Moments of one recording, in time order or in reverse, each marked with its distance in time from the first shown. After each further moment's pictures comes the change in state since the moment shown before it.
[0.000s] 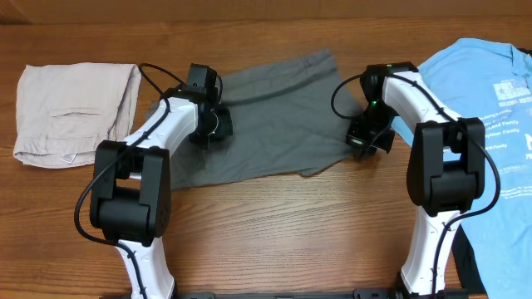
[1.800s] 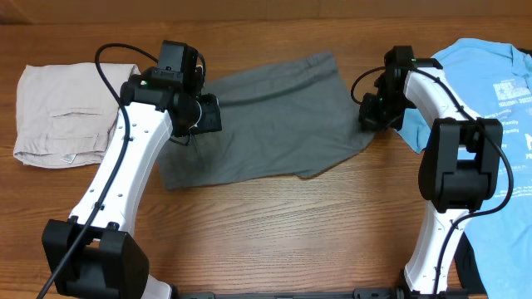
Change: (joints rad) left arm 0.000 -0.356 0.120 -0.370 -0.024 0.020; right arm -0.114 0.019 0.044 0.247 -0.056 -0.209
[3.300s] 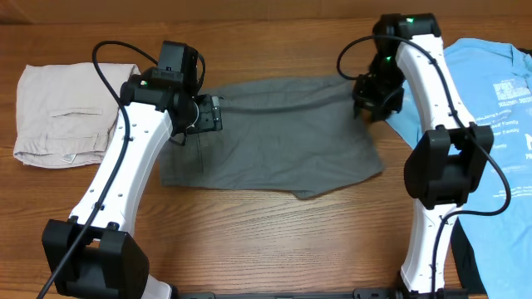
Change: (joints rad) left arm 0.000 0.000 0.000 -0.006 -0.109 -0.003; right arm 0.113 0.043 0.475 -0.548 0.008 0.070
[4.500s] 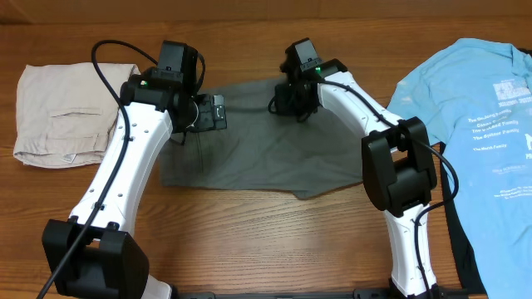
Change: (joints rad) left arm 0.000 0.000 0.000 0.005 -0.011 -0.001; right arm 0.294 0.042 -0.309 0.888 -0.063 -0.021
